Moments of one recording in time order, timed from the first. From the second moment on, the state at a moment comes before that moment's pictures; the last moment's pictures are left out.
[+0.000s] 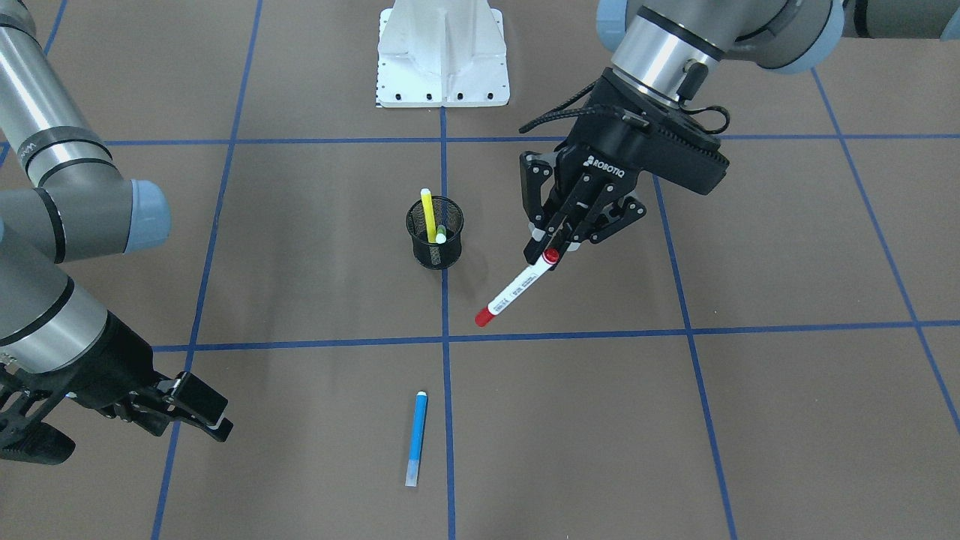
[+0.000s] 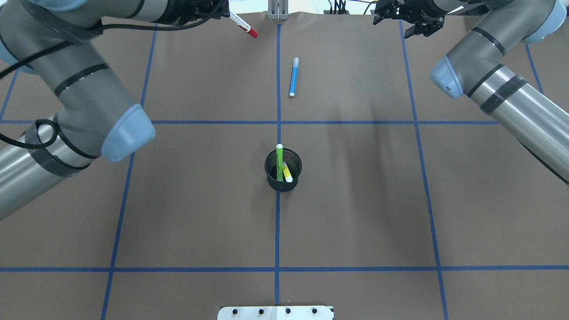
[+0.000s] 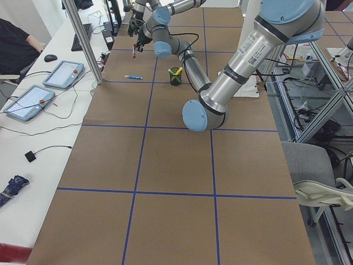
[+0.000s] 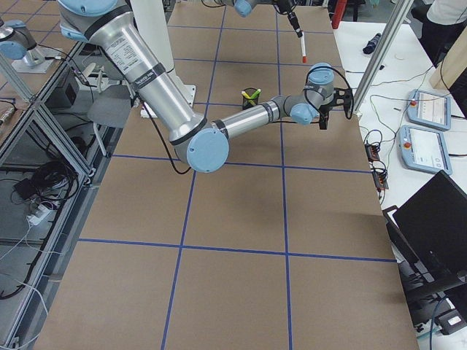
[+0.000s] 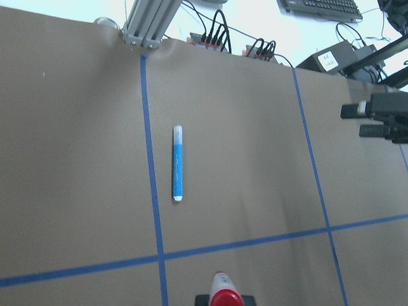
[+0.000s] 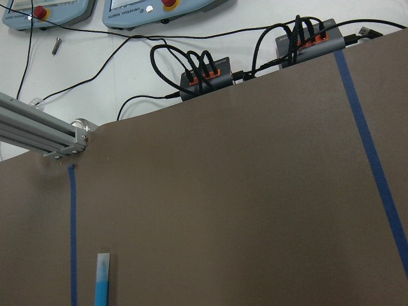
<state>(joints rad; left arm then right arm) -0.83 -2.30 -1.75 -2.01 -1.69 -1.21 1.07 -0.89 1.26 -0.92 2.15 1.21</state>
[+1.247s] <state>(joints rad) -0.43 -2.39 -1.25 -2.30 -0.53 -1.27 1.07 -0.90 1.26 -0.92 2.15 1.21</state>
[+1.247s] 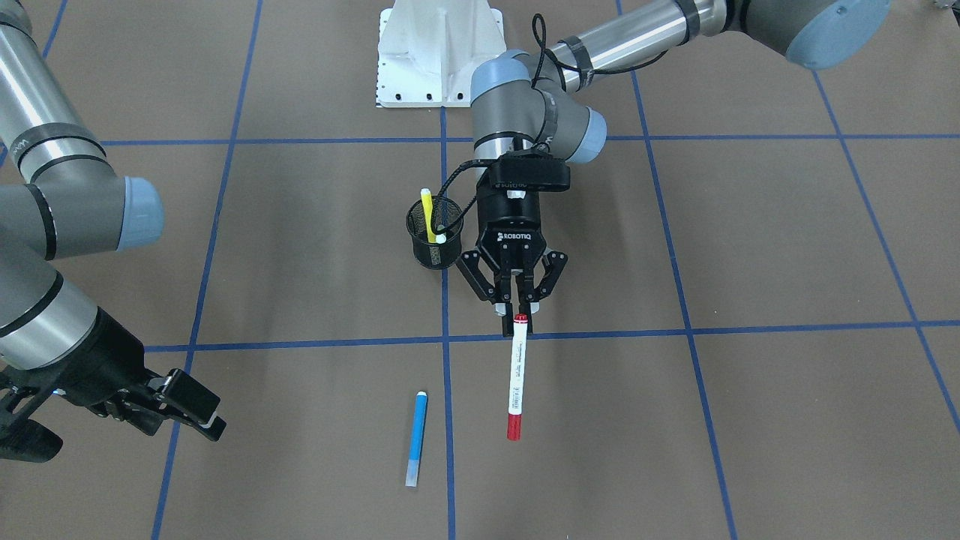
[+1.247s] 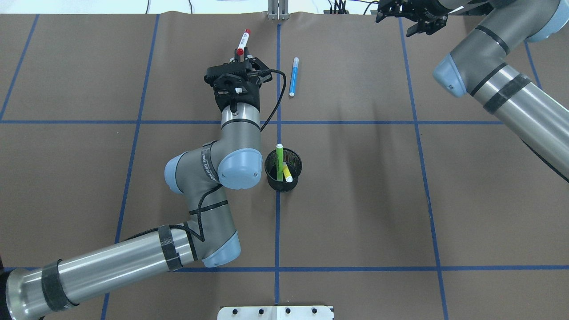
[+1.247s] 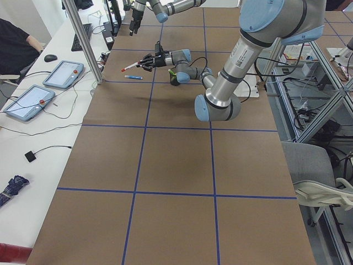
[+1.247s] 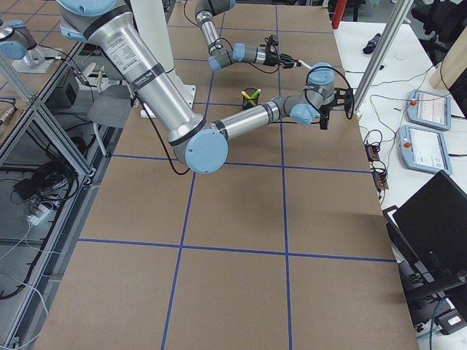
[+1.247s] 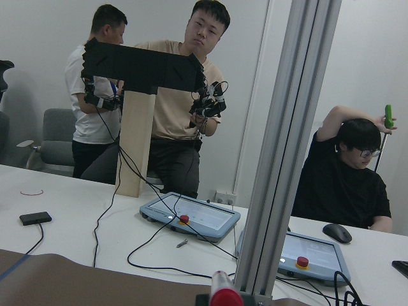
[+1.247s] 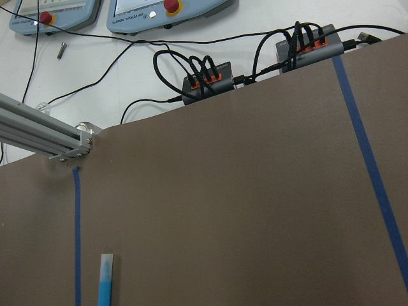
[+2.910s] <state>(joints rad) -0.41 -2.62 -0.91 -2.30 -0.52 -1.36 1.07 -0.92 1.27 -0.92 2.14 1.21</state>
